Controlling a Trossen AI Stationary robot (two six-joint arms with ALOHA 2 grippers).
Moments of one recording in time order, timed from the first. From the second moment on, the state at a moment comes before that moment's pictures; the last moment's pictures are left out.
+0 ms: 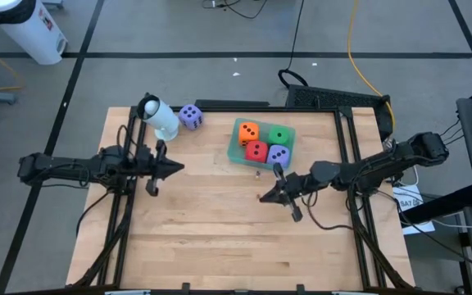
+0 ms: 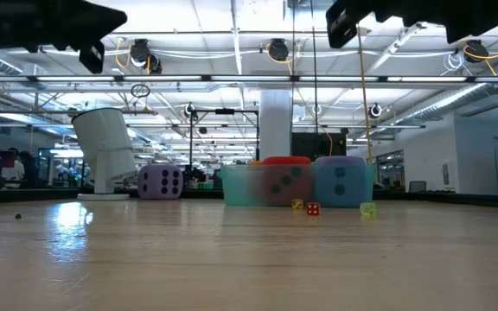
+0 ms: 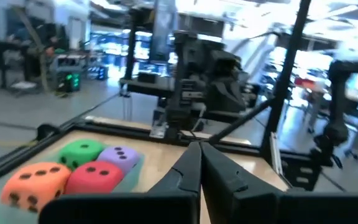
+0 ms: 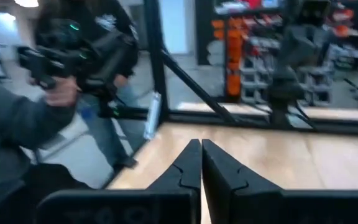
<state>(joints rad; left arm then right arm) 0.01 0.43 0.22 0.34 0.04 -0.16 0.20 1.25 0.58 0.67 -0.15 0.09</state>
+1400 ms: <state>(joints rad) 0.67 1.61 1.06 -0.49 -0.37 -0.20 0.41 1.25 0.58 0.31 0.42 0.09</state>
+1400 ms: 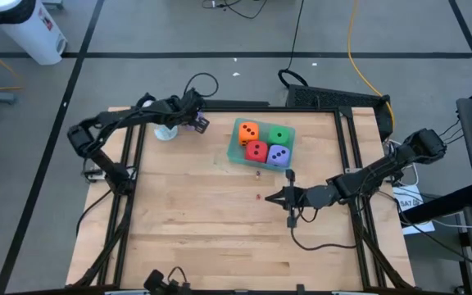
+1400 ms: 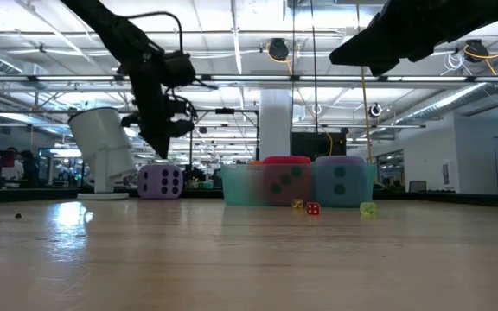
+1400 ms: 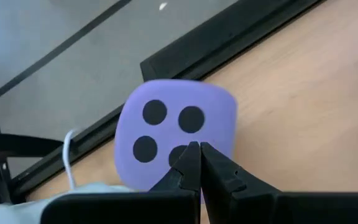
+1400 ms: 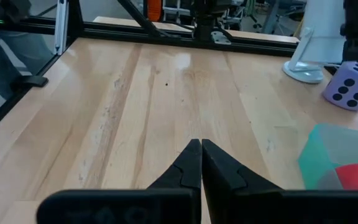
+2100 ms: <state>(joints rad) 0.40 1.50 1.06 -0.66 -0.13 -0.08 0.41 1.25 0.58 0.36 0.41 0.02</state>
